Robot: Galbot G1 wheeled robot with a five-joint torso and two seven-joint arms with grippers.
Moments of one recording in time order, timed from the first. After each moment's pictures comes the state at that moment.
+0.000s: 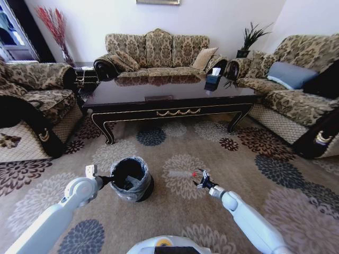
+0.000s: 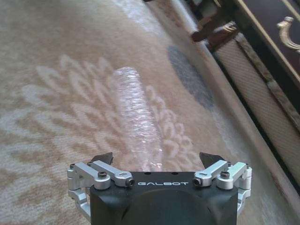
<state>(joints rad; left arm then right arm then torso) 1.24 -0.76 -0.44 -1.97 -1.37 0.74 -0.59 -0.91 1.01 0.05 1.02 -0.49 0.42 -0.12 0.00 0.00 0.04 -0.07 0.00</state>
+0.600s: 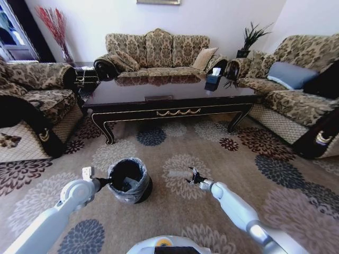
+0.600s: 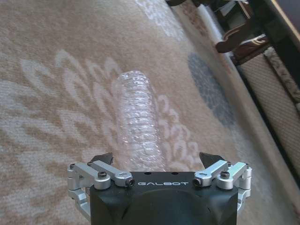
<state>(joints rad) 1.28 -0.75 -0.48 -1.99 -1.38 0.74 -0.59 -0.67 1.13 -0.08 0.75 -0.59 0.48 -0.15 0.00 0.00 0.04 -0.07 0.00</state>
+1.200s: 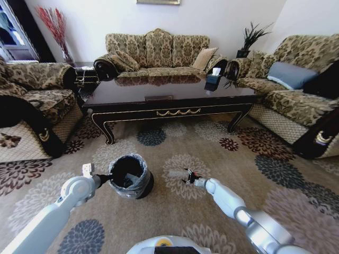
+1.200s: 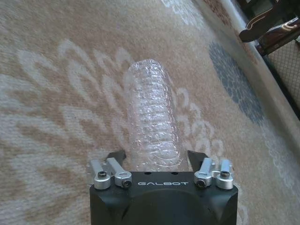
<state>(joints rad) 1.22 -0.75 -0.46 -1.97 -1.39 0.74 -0.55 -0.51 1.22 -0.17 0.48 -0.55 0.51 -0.19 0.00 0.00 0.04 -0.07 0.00</state>
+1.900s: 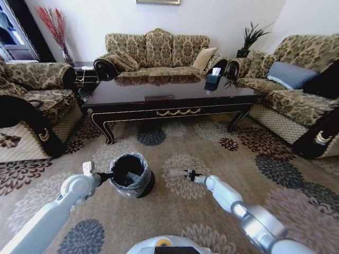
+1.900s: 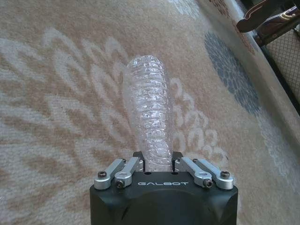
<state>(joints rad) 1.23 -0.74 -0.46 -1.98 -1.40 0.74 -0.56 -0.50 1.22 -0.16 0.47 -0.54 0.51 -0.20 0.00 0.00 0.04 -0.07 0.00</state>
